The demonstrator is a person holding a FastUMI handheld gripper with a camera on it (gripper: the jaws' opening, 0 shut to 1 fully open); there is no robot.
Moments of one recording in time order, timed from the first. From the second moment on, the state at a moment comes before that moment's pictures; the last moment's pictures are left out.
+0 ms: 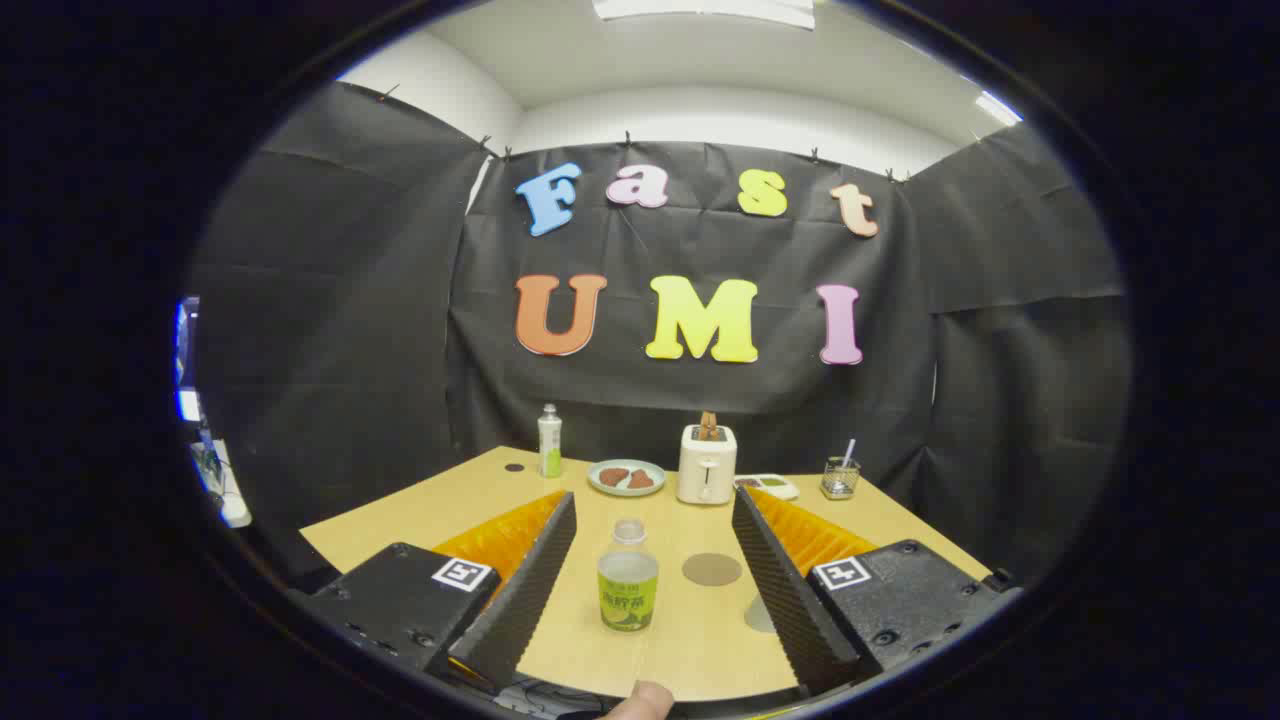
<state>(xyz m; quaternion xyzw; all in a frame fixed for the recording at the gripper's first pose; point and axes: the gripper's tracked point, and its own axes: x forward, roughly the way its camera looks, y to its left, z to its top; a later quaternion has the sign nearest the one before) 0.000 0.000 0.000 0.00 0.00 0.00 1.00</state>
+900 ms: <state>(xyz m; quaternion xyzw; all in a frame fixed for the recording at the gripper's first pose) 0.006 -0.021 -0.018 0.01 0.00 -0.04 1.00</state>
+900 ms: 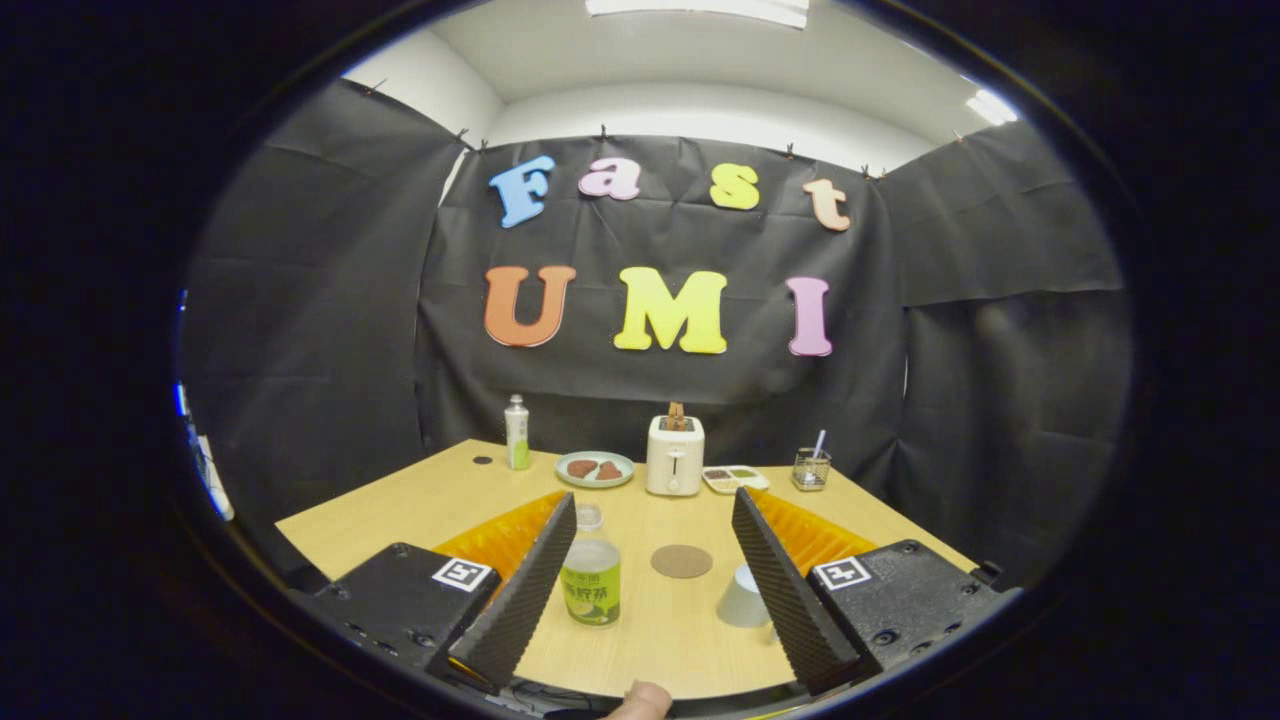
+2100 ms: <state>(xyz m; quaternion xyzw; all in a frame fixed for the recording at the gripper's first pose) 0.123 0.034 -0.127 0.01 0.05 -0.04 1.00</state>
